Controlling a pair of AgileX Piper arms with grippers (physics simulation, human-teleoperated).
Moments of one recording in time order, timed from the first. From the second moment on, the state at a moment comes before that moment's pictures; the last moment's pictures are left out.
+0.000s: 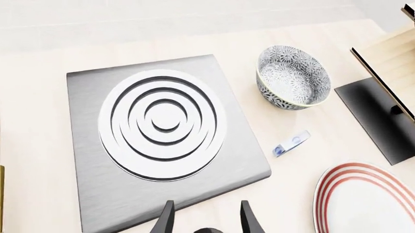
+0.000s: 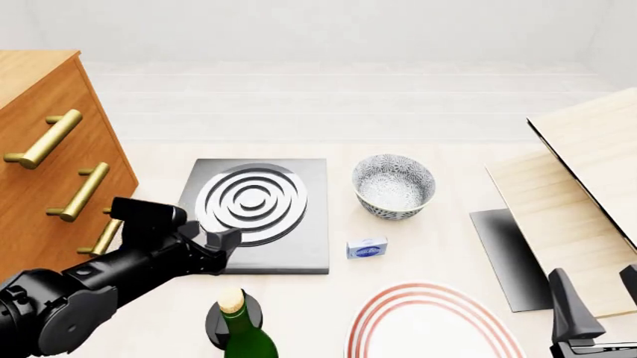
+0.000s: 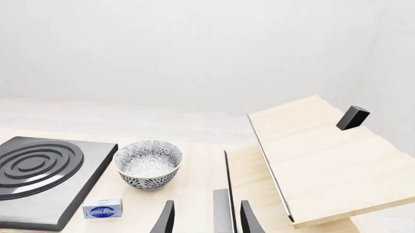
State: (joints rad) left arm -0.46 1.15 -0.46 -0.11 -0.21; right arm 0.02 0.00 -0.01 -0.04 -0.08
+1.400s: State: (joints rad) left arm -0.49 1.55 -0.41 -0.32 -0.19; right arm 0.02 0.00 -0.01 -0.03 -0.09
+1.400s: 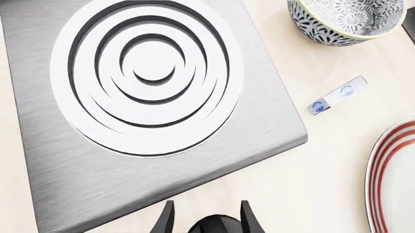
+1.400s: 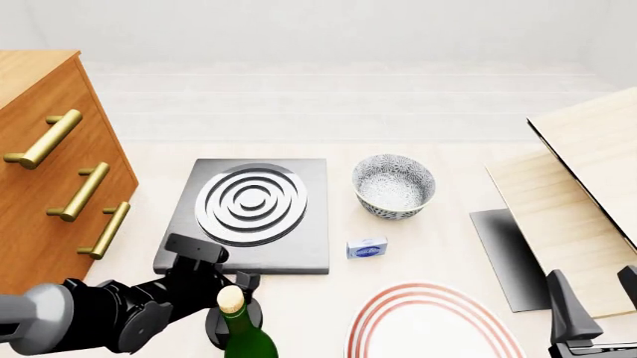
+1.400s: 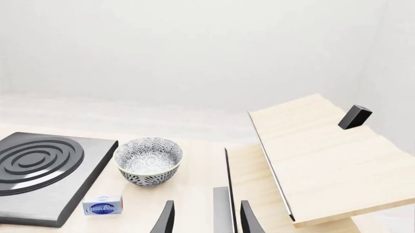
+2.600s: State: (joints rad) left arm -0.37 1.42 -0.28 -0.38 -0.14; right arm 0.03 0.00 0.00 -0.03 -0.10
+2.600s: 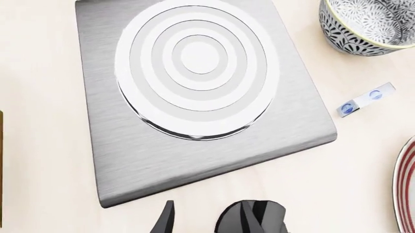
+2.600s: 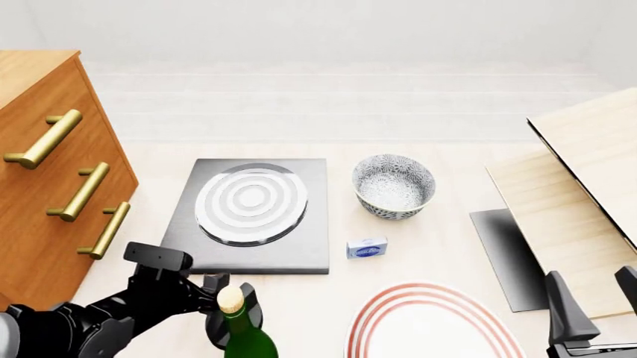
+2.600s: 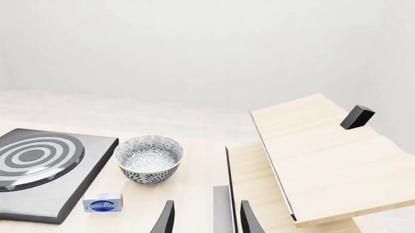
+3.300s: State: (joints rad) left arm -0.31 0.62 -0.24 0.15 -0.06; right arm 0.03 0.00 0.00 -0.02 -0.10
